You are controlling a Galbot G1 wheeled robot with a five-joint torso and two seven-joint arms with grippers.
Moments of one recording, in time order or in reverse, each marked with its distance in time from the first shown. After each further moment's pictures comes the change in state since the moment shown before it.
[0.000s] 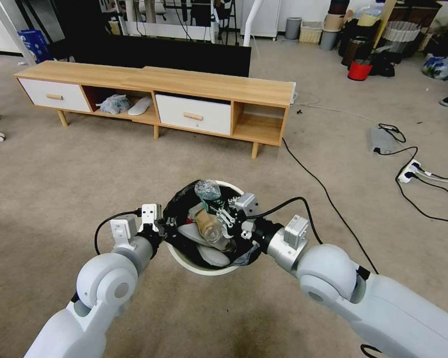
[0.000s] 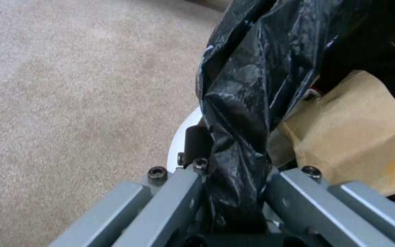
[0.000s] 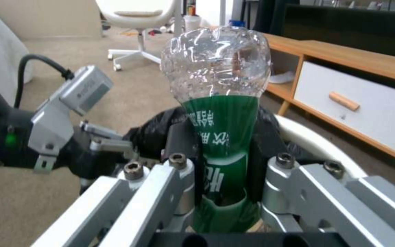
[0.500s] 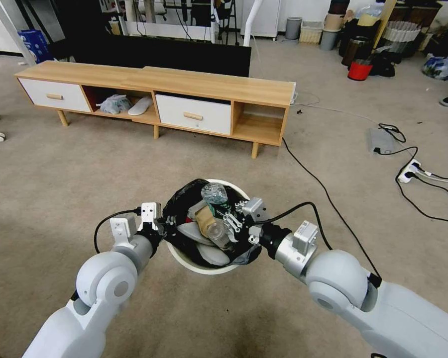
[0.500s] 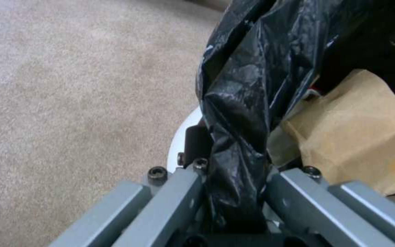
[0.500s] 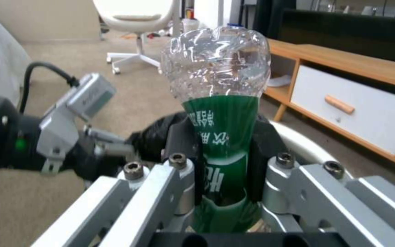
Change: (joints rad) left arm -0.005 0.003 0.010 0.003 0.003 0.001 0.001; right arm -0.018 -0.011 0.031 0.026 0.006 0.001 -0.001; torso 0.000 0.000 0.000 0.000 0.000
